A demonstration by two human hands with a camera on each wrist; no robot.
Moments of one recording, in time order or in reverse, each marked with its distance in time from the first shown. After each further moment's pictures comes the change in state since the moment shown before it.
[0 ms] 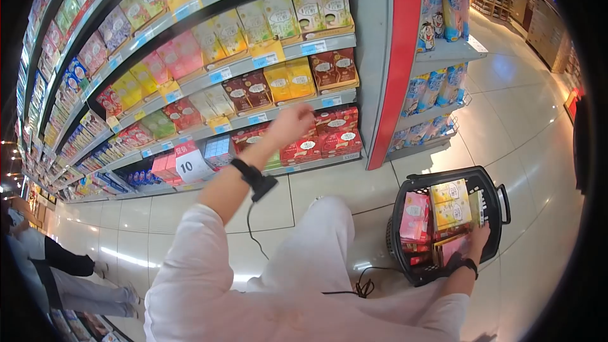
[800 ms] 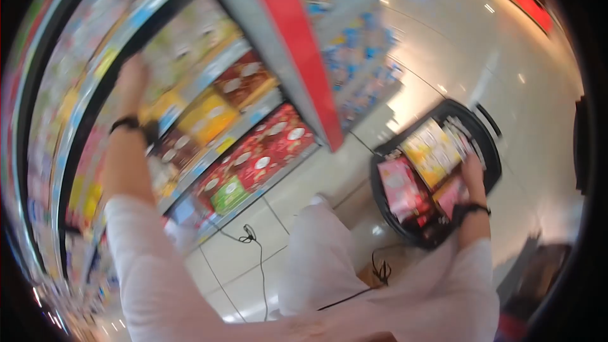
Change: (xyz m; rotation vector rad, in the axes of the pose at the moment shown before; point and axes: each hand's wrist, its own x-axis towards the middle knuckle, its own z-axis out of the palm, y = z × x) left_hand 0.253 0.033 -0.197 1.040 0.503 0.251; right_hand -0.019 -0.039 -0.012 -0.044 -0.118 -0.122
